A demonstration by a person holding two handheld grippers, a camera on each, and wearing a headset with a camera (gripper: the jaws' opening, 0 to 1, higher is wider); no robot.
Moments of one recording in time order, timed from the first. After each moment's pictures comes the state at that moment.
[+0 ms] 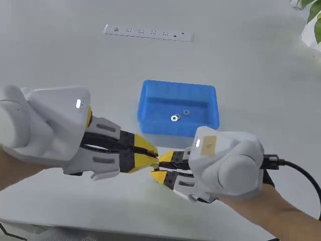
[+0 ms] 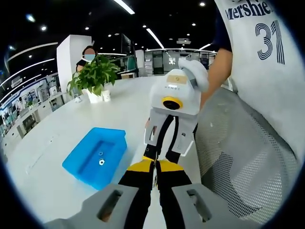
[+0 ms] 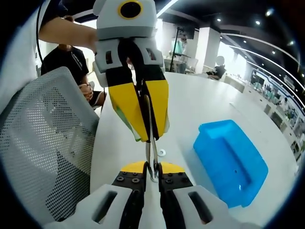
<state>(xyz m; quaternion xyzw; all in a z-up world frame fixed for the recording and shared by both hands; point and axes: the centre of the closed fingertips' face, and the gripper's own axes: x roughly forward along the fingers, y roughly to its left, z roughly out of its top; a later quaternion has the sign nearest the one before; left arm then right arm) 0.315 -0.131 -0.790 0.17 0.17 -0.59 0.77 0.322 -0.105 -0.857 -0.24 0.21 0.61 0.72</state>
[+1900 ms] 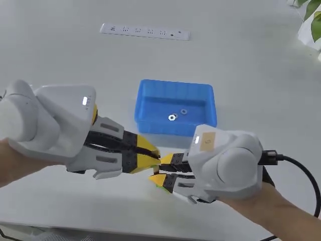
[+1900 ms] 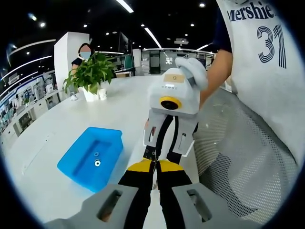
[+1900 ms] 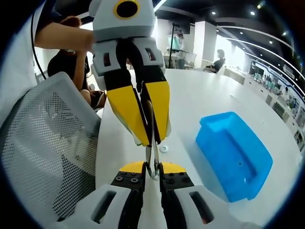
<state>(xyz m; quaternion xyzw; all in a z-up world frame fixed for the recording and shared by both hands) 0.315 -0.138 -0.793 0.17 0.18 -0.61 0.76 0.317 -0.109 -0.859 -0.22 0.24 0.61 0.72</state>
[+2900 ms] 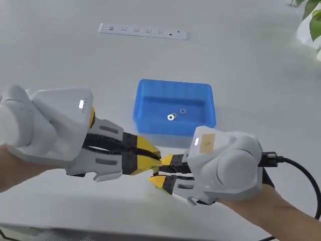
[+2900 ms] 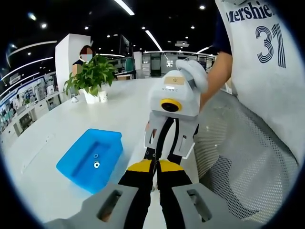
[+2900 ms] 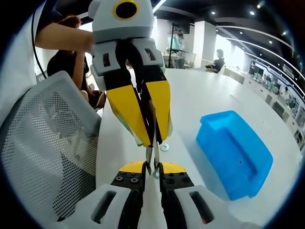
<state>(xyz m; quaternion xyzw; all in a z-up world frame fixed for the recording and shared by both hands) 0.314 -0.141 -0.792 0.16 0.17 -0.61 0.76 0.316 -0.111 -0.861 -0.22 0.24 0.61 0.72</state>
